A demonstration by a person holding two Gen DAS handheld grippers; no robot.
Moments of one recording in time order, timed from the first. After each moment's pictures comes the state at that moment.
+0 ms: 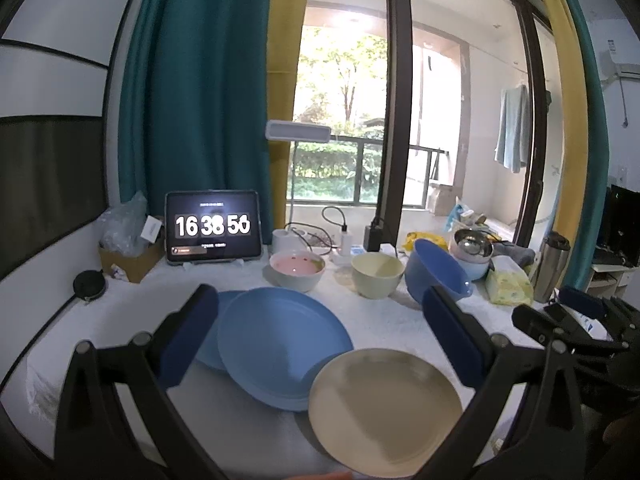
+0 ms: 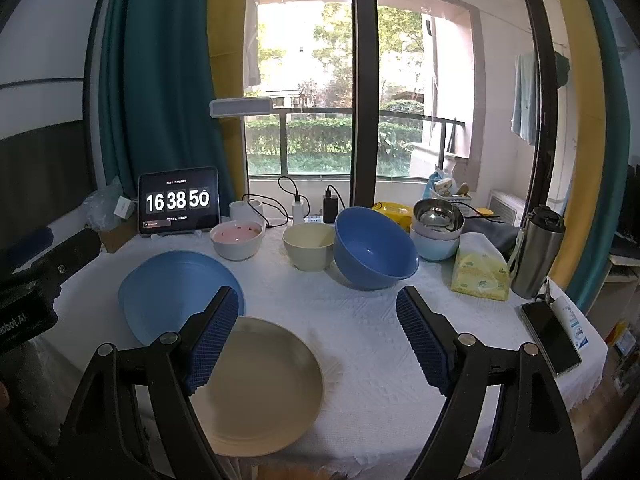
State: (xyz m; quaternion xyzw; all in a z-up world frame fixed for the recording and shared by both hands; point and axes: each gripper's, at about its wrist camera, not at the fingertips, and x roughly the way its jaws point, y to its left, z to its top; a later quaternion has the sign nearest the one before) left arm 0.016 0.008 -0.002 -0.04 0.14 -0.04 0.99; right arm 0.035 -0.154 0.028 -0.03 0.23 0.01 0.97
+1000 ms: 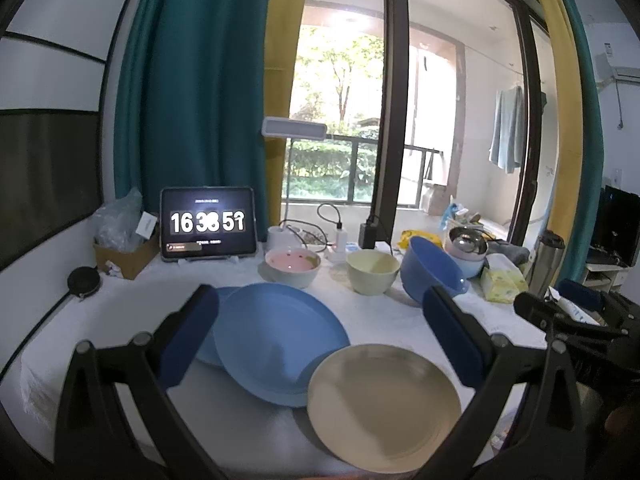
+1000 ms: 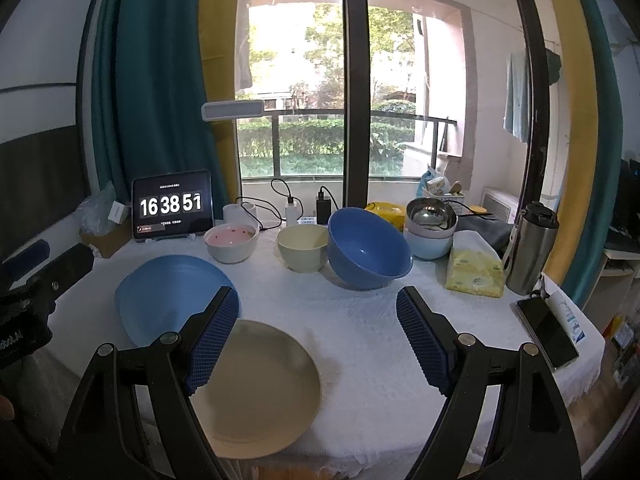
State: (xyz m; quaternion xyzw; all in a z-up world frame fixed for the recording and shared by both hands) left arm 0.012 0.011 -0.008 -0.04 0.14 -0.05 0.99; right arm 0.033 -0.154 0.028 -0.03 0.23 0.00 0.97
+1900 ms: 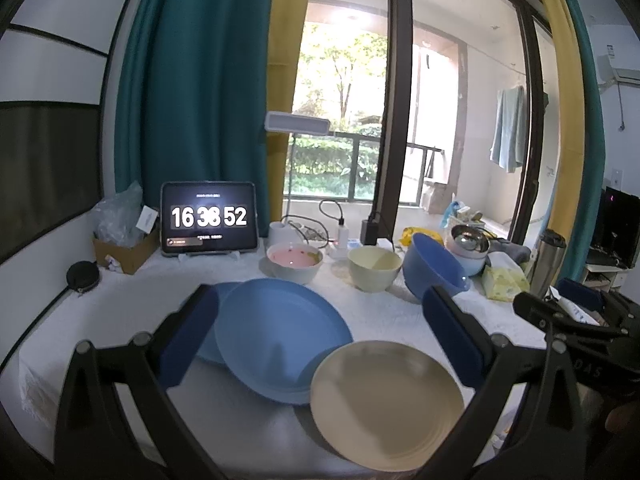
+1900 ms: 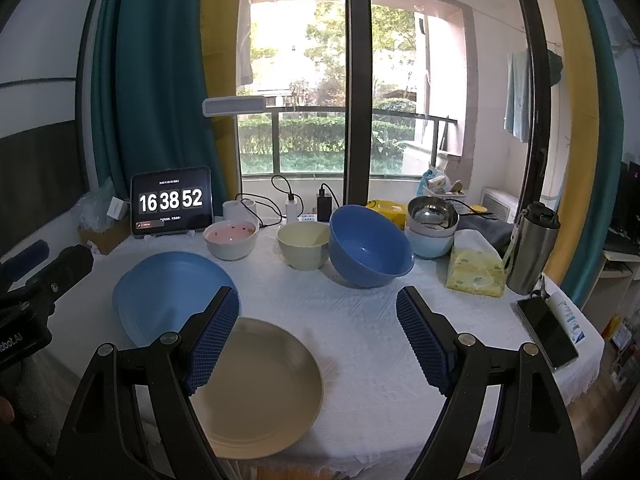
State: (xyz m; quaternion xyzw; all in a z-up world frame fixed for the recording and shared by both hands) left arm 0.015 0.015 -0.011 -0.04 0.15 -0.05 0.99; right arm 0.038 -0.146 0.026 -0.03 0.23 -0.01 0.97
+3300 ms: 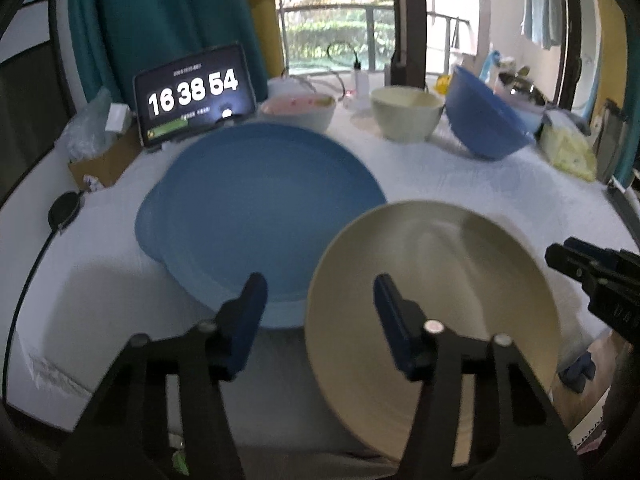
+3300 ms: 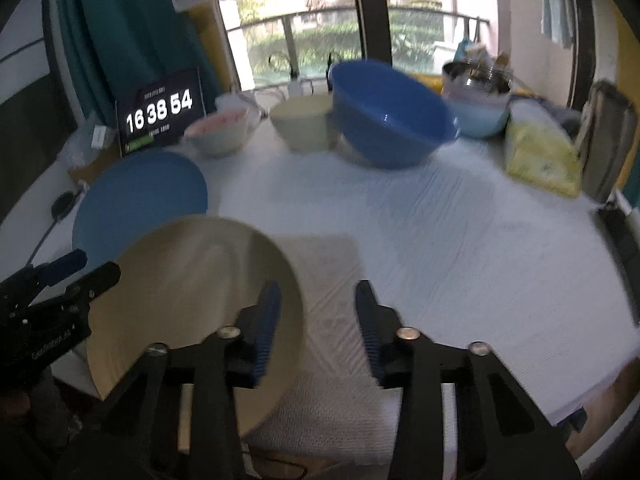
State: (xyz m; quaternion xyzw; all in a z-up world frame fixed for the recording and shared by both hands) left arm 0.109 -0.029 -0.130 0.04 0.38 0.00 0.92; right arm 0.115 -0.188 -0.094 0.02 0.41 0.06 0.91
